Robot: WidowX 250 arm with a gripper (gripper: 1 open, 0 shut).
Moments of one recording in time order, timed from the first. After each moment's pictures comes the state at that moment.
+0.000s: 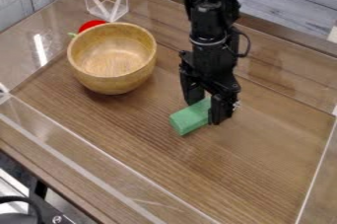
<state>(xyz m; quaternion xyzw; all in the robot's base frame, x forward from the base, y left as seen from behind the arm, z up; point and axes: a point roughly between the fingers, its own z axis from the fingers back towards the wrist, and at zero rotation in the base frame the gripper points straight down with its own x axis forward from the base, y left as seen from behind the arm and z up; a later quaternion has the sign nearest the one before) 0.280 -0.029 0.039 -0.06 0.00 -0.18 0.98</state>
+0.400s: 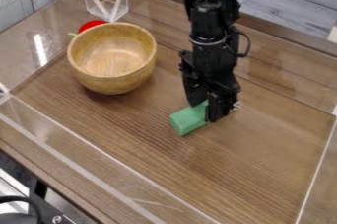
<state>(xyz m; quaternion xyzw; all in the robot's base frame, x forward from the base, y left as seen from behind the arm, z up) 0.282 -0.028 0.039 -0.06 0.00 -0.18 0.98</state>
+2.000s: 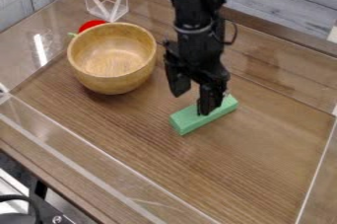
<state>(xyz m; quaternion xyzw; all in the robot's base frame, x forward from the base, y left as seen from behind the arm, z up) 0.271 -0.017 0.055 -0.05 -0.01 -0.14 0.99</state>
